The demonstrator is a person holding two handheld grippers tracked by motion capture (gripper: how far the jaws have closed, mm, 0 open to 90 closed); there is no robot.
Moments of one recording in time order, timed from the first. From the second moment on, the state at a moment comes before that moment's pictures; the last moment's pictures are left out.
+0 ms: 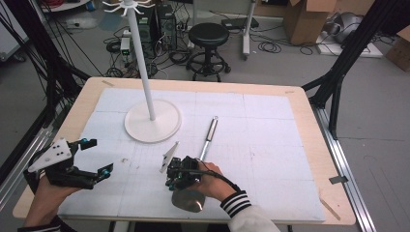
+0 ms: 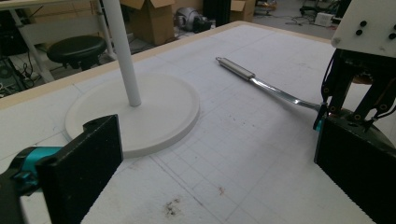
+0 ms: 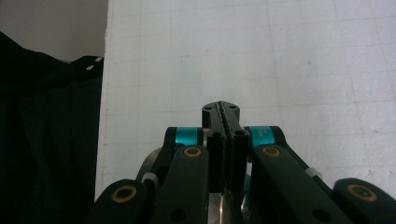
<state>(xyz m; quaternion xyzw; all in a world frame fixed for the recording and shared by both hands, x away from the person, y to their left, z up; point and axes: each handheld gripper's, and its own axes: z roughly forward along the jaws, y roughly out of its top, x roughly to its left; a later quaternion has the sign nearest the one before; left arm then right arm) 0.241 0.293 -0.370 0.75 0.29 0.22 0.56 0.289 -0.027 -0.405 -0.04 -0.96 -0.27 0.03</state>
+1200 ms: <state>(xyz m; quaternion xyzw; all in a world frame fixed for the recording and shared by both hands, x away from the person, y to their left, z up) 0.241 0.291 -0.371 0.75 0.29 0.22 0.55 0.288 -0.023 -0.410 -0.04 -0.97 -0.24 0.01</state>
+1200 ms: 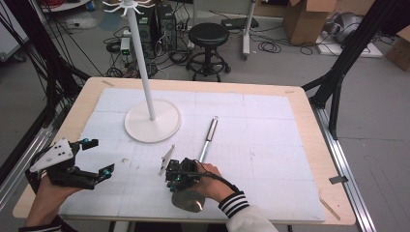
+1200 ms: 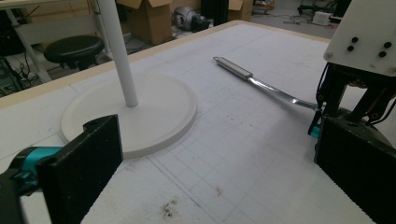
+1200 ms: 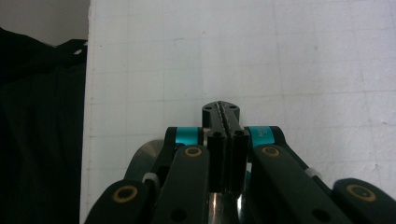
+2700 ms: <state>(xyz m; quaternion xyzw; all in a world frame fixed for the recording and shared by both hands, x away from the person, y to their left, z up) 0.243 0.290 -0.374 0.75 0.29 0.21 0.55 0.281 -0.098 -0.405 -0.05 -0.98 -0.19 0.04</state>
